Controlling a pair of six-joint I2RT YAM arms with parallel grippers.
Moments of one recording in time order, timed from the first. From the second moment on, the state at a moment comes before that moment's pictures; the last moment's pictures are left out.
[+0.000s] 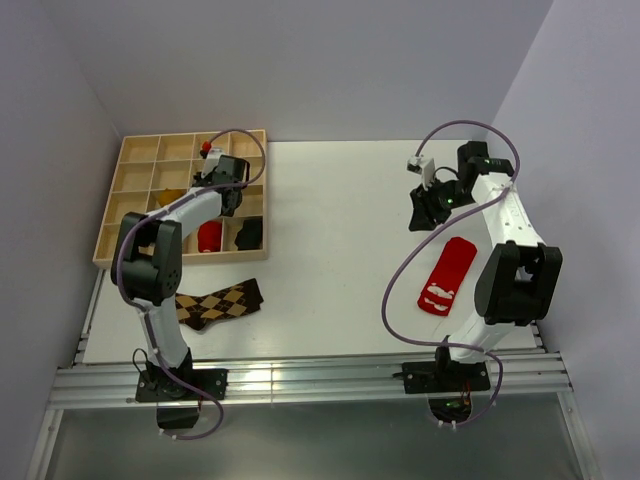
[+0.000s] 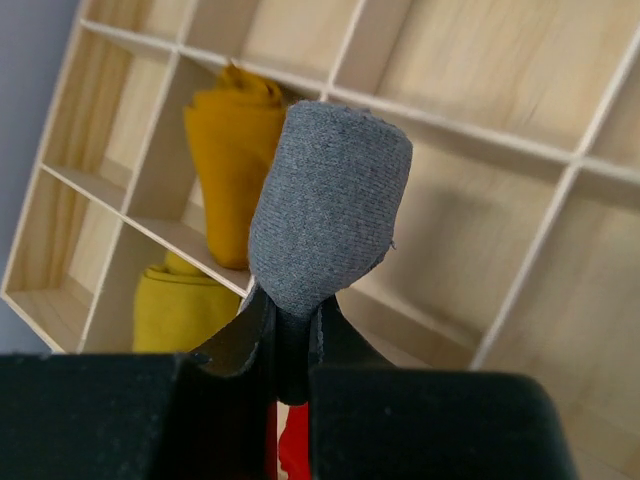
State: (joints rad) left arm -0.29 1.89 1.34 -0.30 -0.85 -0.23; right arm -0.11 1.65 1.45 -1.11 -0.69 -0.82
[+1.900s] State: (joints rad) left arm -0.14 1.94 1.54 -0.56 -0.31 -0.39; right arm -0.14 1.60 1.33 -1.08 -0.64 -0.84
